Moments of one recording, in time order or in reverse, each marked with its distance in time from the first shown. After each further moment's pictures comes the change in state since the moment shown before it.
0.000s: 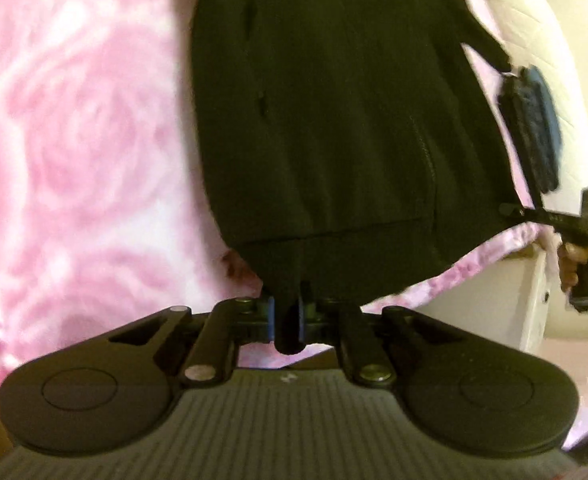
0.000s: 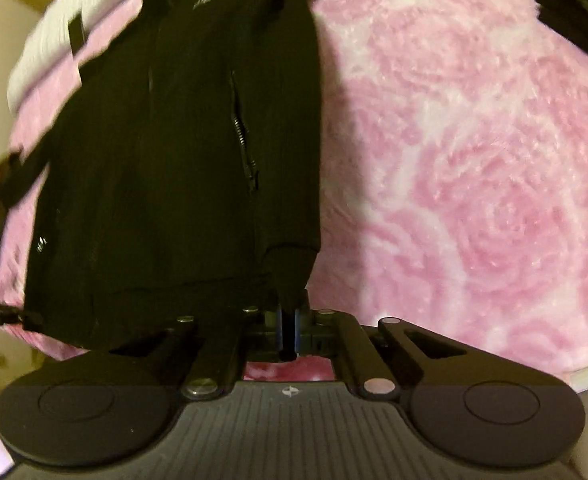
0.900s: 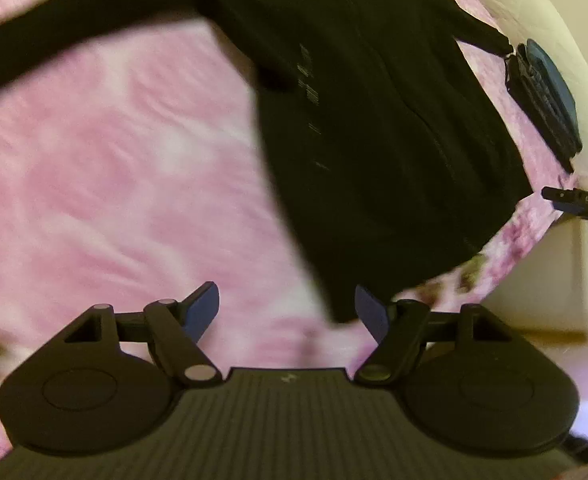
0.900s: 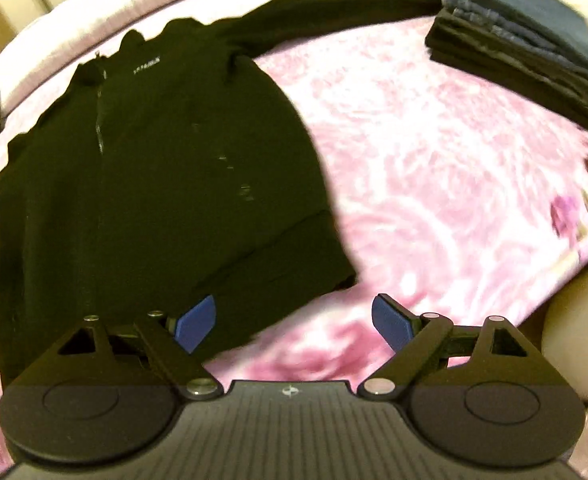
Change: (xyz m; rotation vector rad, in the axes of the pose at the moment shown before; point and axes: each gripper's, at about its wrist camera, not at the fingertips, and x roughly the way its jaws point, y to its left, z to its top) left arm -0.058 -0.004 0.037 0.236 -0.088 0.147; right arm -0.012 0.076 -0.053 0.227 -0.318 -0.311
